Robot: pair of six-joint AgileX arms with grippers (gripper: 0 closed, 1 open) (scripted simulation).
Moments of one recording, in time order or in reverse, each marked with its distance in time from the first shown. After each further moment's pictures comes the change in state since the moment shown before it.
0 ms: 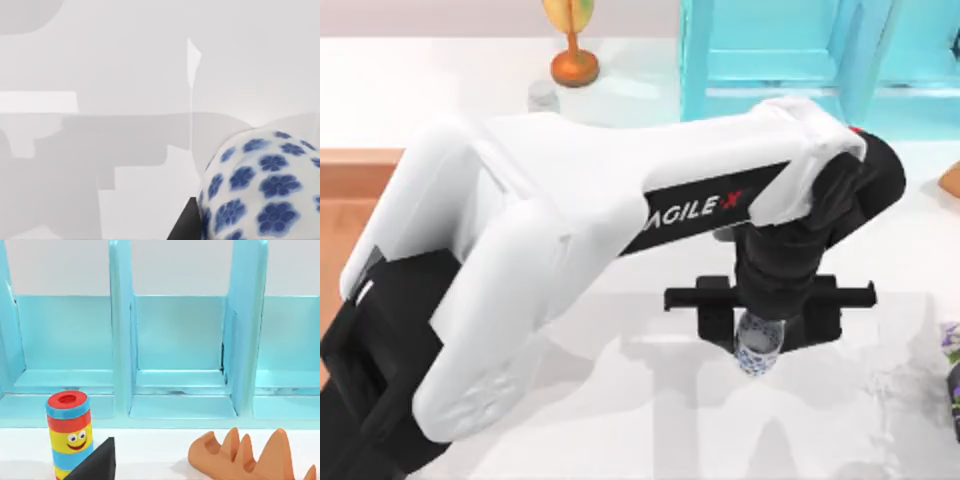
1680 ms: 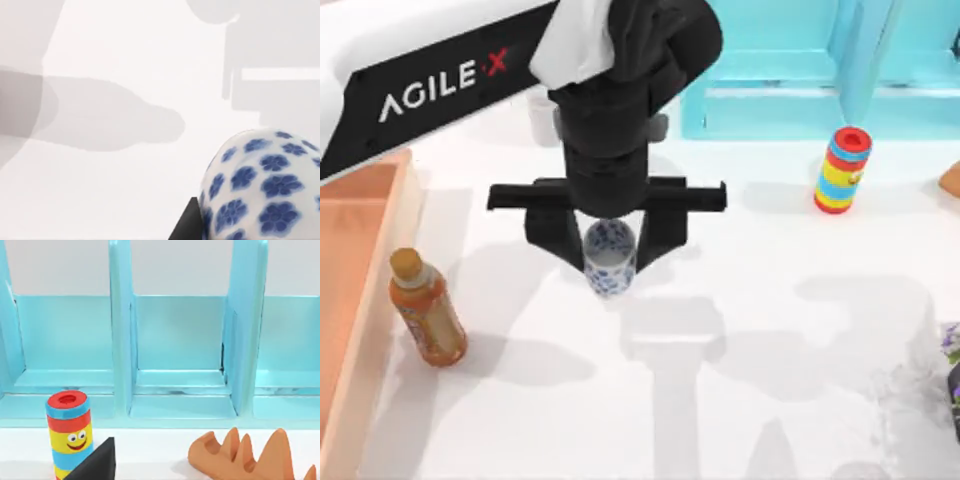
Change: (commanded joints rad) left arm 0.257 -0.372 -0.207 -0.185 0.001 0.260; right arm 0.000 0.000 0.000 0.000 0.000 0.000
